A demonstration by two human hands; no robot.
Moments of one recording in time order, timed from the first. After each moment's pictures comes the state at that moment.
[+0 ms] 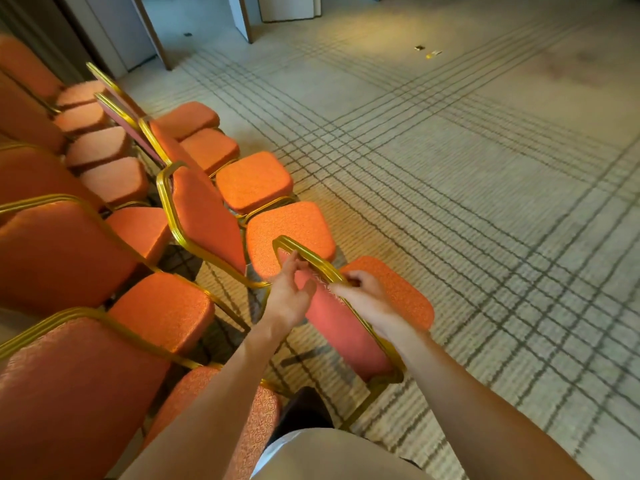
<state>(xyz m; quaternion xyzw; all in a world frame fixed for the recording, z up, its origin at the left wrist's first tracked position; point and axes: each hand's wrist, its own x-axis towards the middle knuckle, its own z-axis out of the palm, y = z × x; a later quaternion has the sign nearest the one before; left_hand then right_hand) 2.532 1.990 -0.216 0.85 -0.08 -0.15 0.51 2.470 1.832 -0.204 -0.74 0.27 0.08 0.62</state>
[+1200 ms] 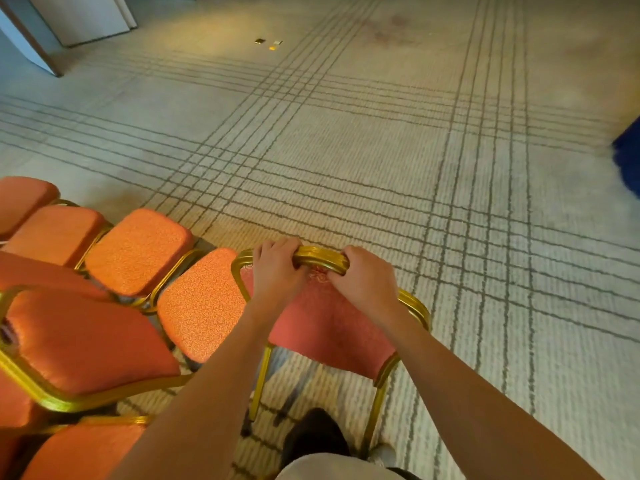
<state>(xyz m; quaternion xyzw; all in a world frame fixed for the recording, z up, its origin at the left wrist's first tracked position) 2.722 1.816 -0.227 0.86 -0.43 -0.03 0.27 2.575 1.714 -0.200 -0.90 0.39 -0.09 0.19</state>
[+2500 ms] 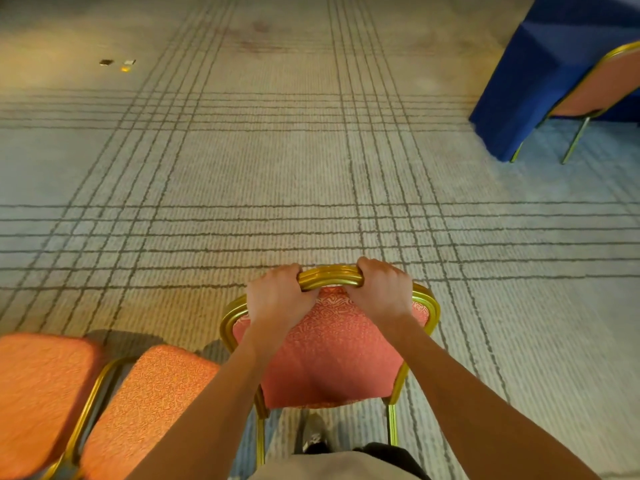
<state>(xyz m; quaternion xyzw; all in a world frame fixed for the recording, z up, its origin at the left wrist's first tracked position) 2.825 1.648 -0.208 0.81 -0.57 -0.06 0.15 2.646 1.581 -0.220 -0.82 0.54 -0.18 0.01</state>
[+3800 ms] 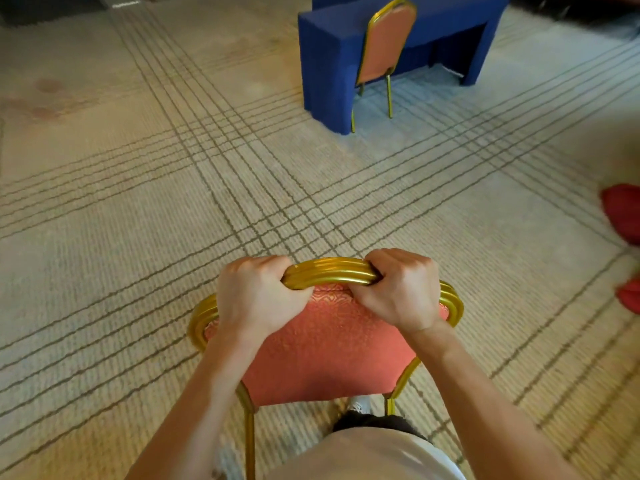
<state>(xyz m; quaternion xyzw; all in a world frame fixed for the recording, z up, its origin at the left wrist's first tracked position) 2.553 1.516 -0.124 0.50 -0.81 0.04 0.30 2.341 1.559 -0.138 -0.68 0.63 -0.36 -0.11</state>
